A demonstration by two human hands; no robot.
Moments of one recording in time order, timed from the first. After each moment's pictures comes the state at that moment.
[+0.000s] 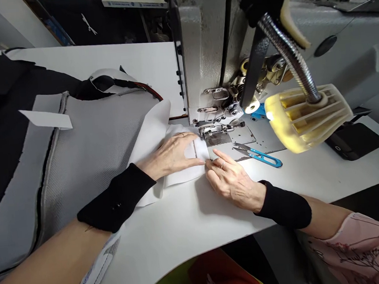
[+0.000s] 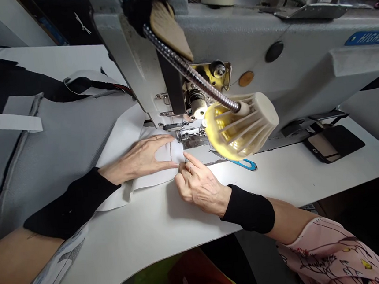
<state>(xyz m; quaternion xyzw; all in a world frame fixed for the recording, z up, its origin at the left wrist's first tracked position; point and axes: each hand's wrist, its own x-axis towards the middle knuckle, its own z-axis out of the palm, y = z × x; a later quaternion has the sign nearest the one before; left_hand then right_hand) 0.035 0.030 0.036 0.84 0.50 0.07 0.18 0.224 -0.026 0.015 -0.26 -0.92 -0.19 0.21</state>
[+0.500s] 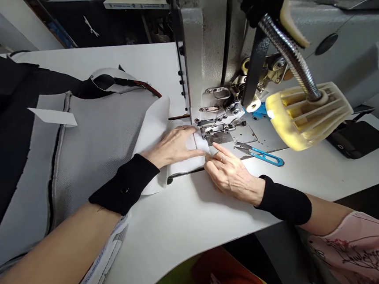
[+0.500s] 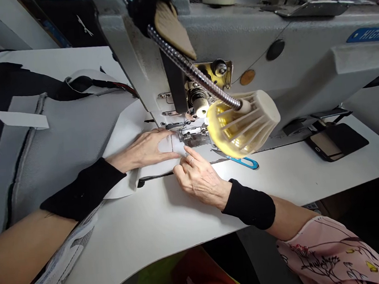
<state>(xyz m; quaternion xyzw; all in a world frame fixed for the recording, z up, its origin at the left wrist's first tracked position) 0.033 0.050 0.032 0.86 0.48 0.08 0.15 0.220 -0.016 0.010 -0.29 -0.92 -0.16 0.20</state>
